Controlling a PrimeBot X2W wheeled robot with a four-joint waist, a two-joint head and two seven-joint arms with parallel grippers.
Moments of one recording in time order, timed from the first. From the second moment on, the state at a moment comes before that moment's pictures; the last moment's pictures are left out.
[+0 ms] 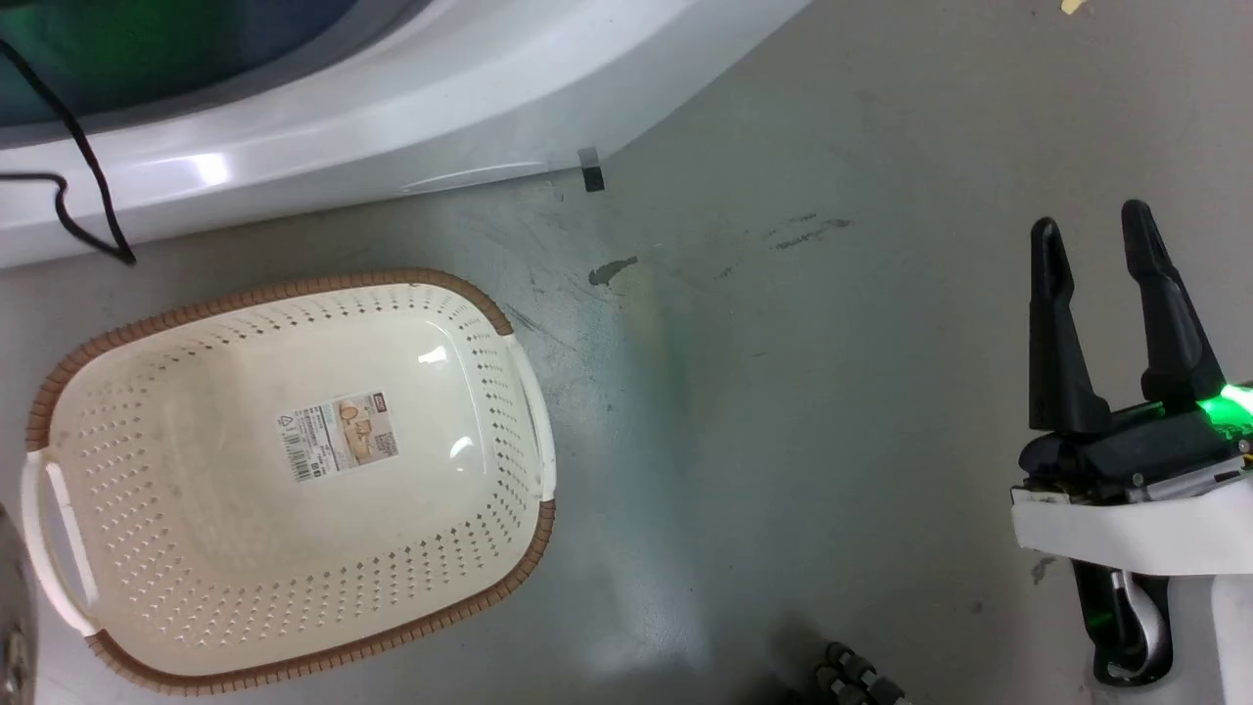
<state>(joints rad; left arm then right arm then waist) -1.27 0.46 -0.10 0.51 -0.07 -0.11 0.43 -0.25 -0.05 -0.01 -0.17 0.28 0.13 -0.26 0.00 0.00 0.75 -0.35</state>
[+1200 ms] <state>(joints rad) -0.75 0.31 -0.16 0.47 -0.25 -0.12 -0.02 -0.12 -0.05 -0.07 -0.17 0.14 0.13 -0.26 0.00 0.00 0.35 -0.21</state>
